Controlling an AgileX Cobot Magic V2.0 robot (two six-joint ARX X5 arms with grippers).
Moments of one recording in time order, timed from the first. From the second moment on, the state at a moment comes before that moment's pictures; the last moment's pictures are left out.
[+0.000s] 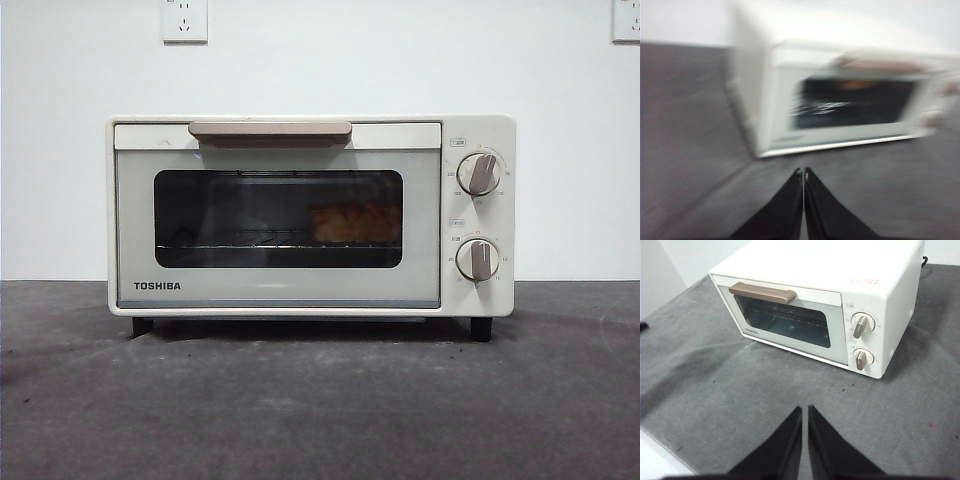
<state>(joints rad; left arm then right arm) -0.01 0.14 0.28 -0.36 0.40 -0.12 0.74 0.35 0.89 -0.92 0.08 0.29</state>
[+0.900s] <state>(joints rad) 0.01 0.00 0.03 -0.18 0.02 -0.12 0.74 0.35 0.89 -0.92 0.08 0.29</state>
